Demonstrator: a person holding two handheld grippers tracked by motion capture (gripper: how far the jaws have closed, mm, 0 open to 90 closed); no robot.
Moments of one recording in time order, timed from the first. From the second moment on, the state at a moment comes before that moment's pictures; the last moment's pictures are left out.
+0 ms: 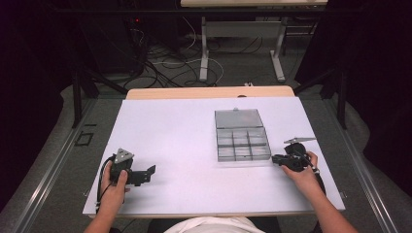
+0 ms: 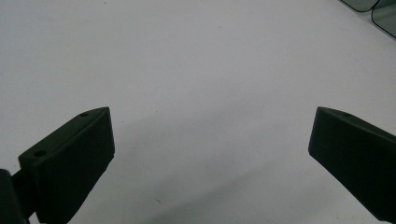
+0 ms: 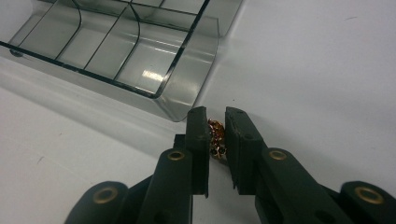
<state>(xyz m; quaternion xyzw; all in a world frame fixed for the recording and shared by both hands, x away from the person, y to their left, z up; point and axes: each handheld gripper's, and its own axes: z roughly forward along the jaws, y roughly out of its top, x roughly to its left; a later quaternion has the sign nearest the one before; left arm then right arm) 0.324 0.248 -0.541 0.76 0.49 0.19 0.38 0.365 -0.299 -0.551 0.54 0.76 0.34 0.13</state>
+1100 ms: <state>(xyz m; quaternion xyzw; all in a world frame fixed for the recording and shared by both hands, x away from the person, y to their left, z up) 0.324 0.249 -0.541 0.76 0.50 0.19 0.38 0.362 -0.305 -0.544 0.54 0.75 0.36 0.13</state>
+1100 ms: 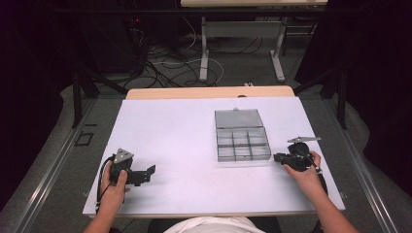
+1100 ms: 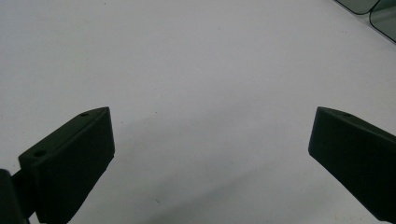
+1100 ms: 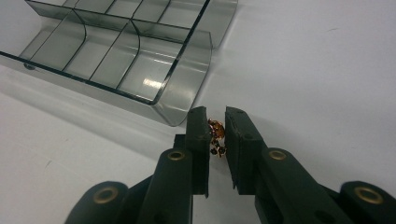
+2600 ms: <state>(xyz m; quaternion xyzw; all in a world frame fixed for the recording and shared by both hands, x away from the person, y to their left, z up) 0.323 0.249 -0.539 0.76 0.49 0.19 0.39 0.353 -0.312 -0.524 0.53 0.74 0.39 0.15</state>
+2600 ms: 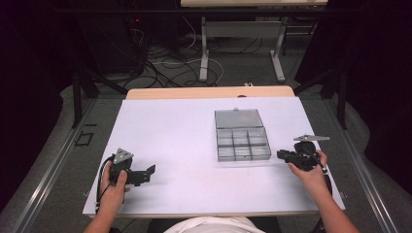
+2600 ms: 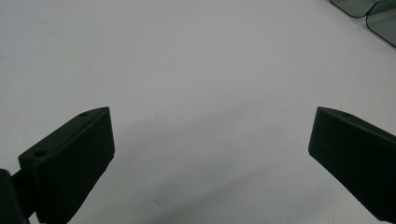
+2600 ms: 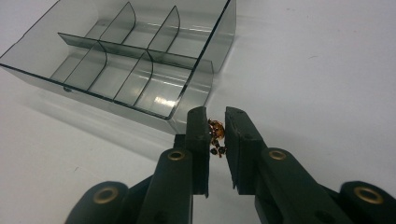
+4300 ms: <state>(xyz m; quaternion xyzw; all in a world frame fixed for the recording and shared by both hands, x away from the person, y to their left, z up) 0.321 0.250 -0.538 0.75 0.50 0.20 0.39 0.334 -0.292 -0.483 0.50 0.73 0.44 0.15</state>
